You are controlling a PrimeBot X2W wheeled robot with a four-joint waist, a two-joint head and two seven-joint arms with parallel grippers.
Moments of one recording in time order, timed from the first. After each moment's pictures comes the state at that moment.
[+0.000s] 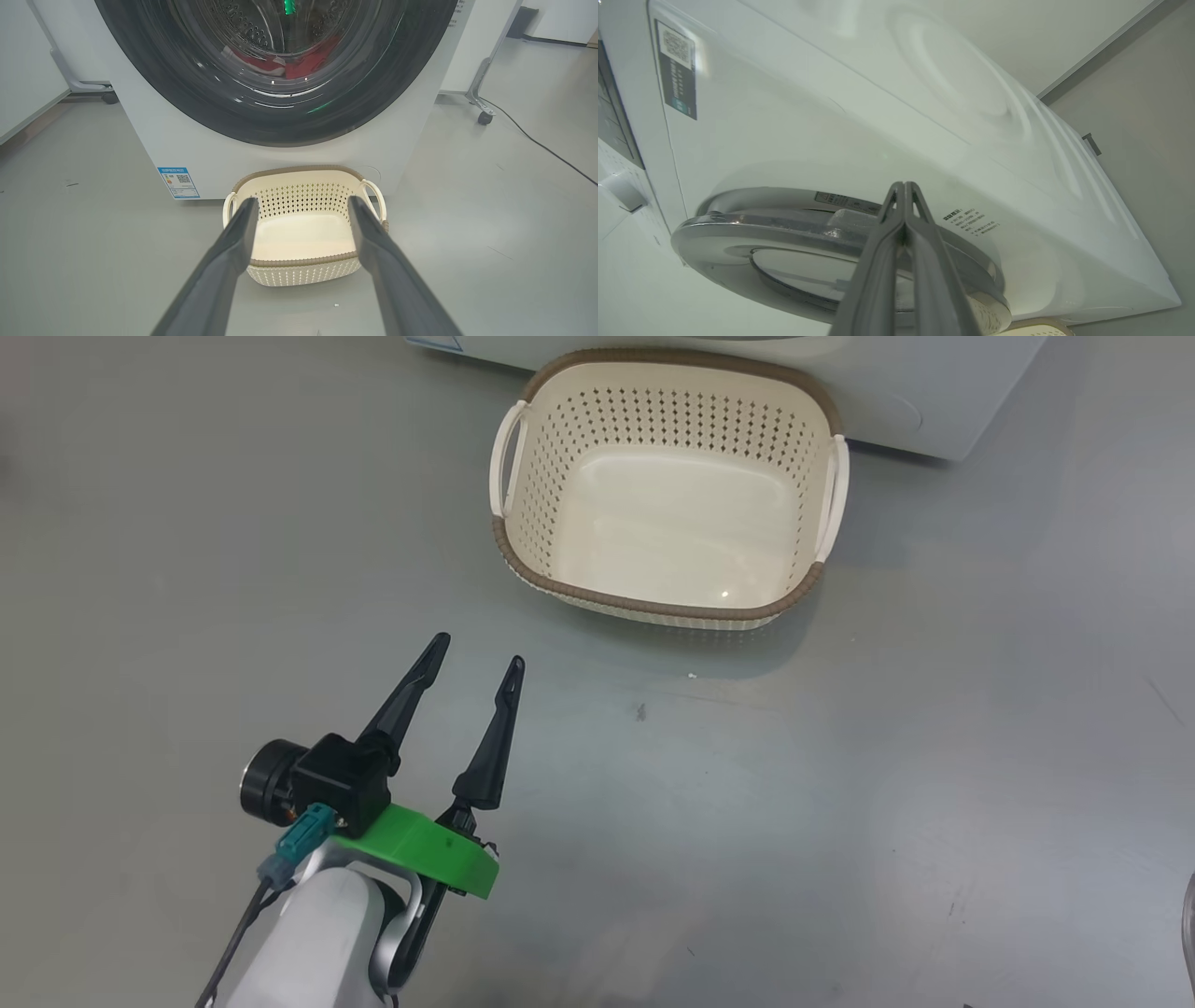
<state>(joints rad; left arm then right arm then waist) -0.30 0.04 -0.39 0.22 -0.36 -0.09 -0.25 -0.91 -0.24 -0.12 0.23 1.06 -0.06 0.24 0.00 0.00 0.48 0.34</state>
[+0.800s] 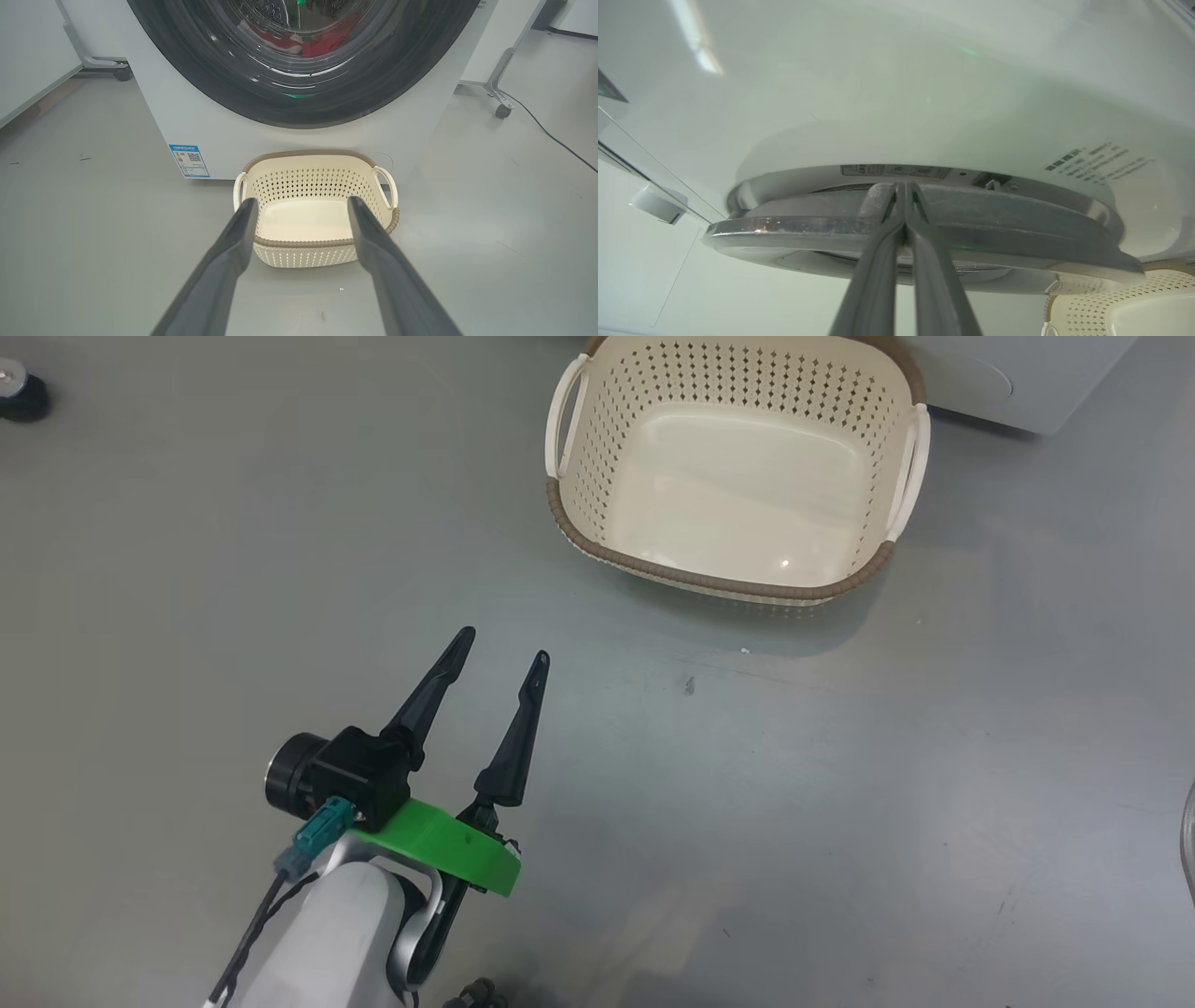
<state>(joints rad) -0.32 0.03 -0.44 0.21 -0.41 -0.08 -0.25 -1.14 -0.19 -0.14 0.37 1.20 -0.11 0.40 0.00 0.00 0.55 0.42</state>
